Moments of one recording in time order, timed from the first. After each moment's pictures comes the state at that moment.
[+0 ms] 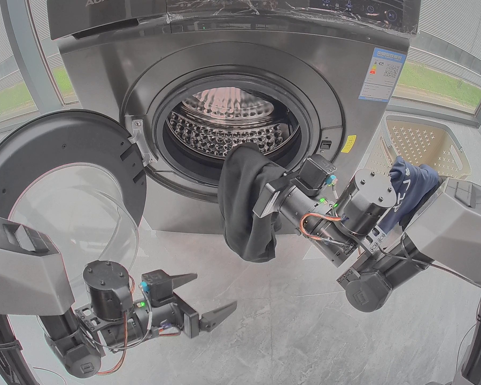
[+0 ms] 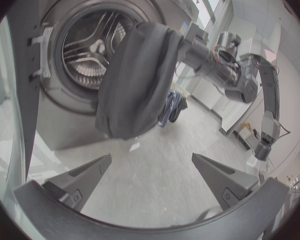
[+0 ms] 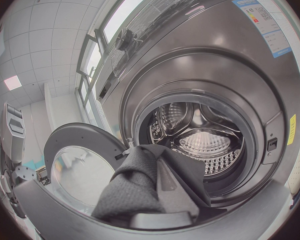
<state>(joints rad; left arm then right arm) -0.59 2.02 -0.20 -1.55 -0.20 -0.05 0.70 2.16 -0.99 -1.55 0.04 0.14</state>
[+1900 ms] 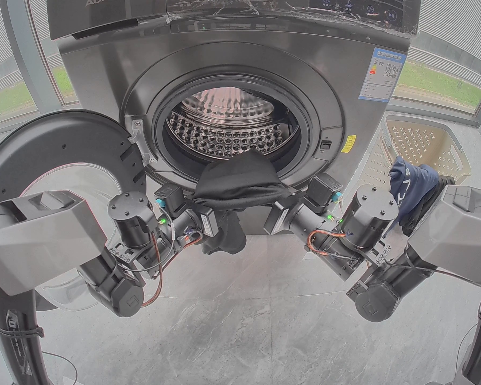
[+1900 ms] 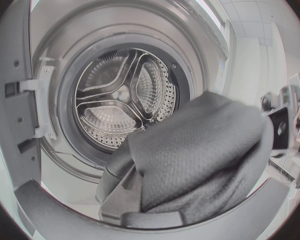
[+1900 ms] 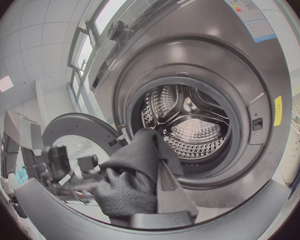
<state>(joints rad) -0.48 2.20 -0.80 -1.54 -0.07 -0.07 0.69 2.15 -0.87 -1.55 -0.03 0.16</state>
